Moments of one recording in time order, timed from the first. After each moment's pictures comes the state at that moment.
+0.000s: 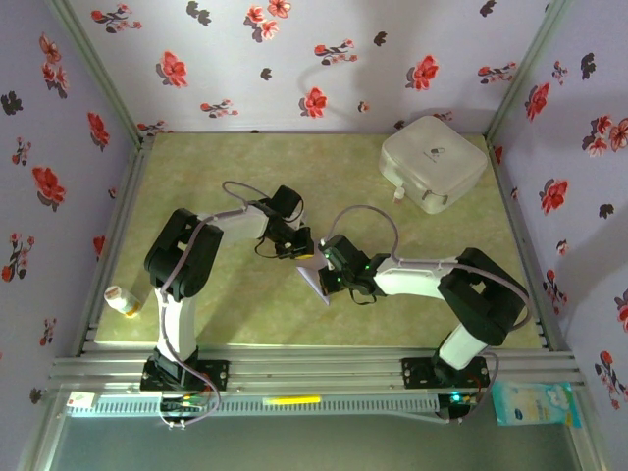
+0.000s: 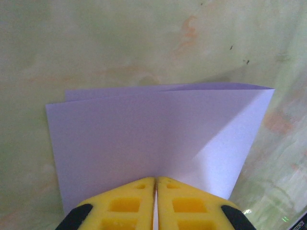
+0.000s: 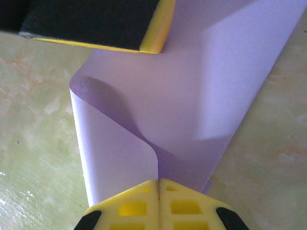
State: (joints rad) left arm -0.62 2.00 1.25 -0.47 0.44 -0.65; right arm 0.88 1.61 0.75 -0.11 -0.03 0.48
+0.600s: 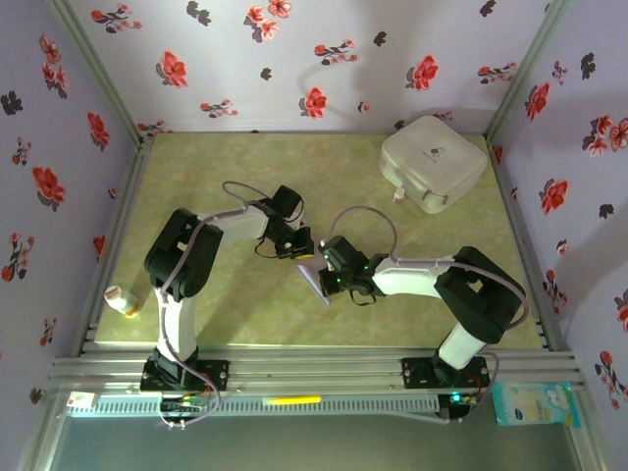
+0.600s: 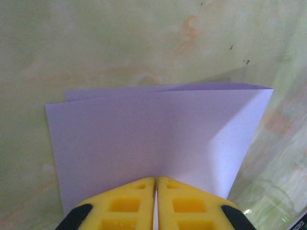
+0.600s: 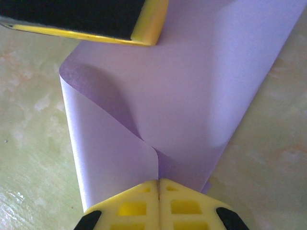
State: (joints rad) left arm -0.62 2.00 1.25 -0.47 0.44 -0.65; right arm 0.88 1.63 0.75 -0.11 -0.02 0.49
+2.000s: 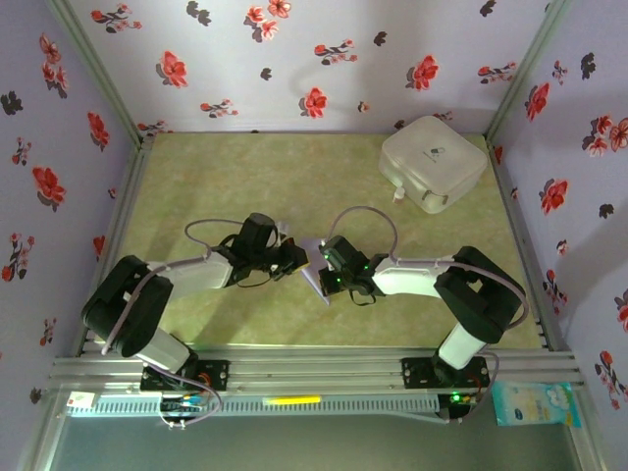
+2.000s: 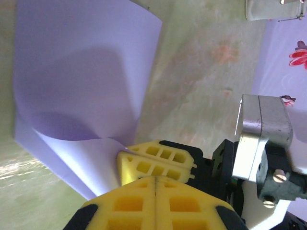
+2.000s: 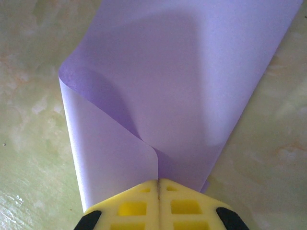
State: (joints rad) left arm -0.67 1.53 0.69 0.12 0.49 -1.09; right arm 0.88 1.63 0.75 -0.11 -0.02 0.51
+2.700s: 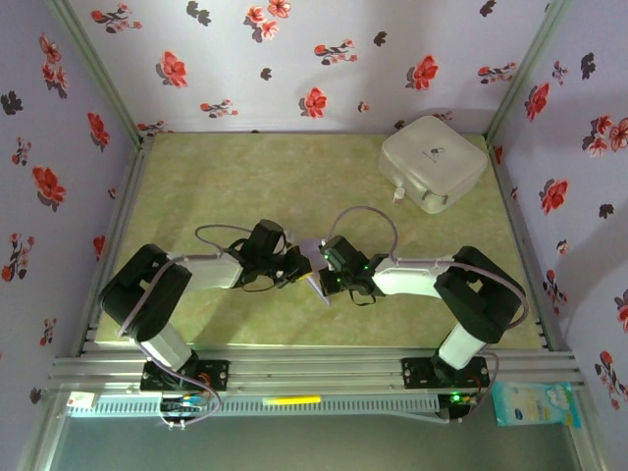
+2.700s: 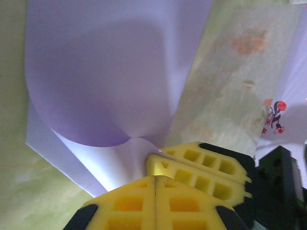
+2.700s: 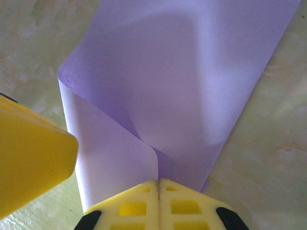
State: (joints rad) left arm -0.70 1.65 0.69 0.15 0.49 -1.09; right arm 0.88 1.63 0.75 -0.11 -0.02 0.51
